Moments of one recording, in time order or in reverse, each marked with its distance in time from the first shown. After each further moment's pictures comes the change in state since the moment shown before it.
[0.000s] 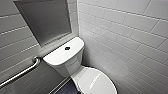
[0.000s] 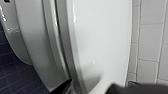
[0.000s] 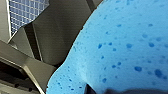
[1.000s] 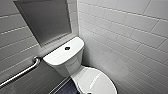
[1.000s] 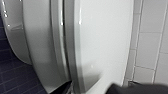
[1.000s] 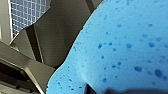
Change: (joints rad) left arm 0.006 0.011 -0.032 0.000 -0.043 -0.060; right arm 0.000 -0.004 -0.001 0.000 0.020 0.000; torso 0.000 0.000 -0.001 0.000
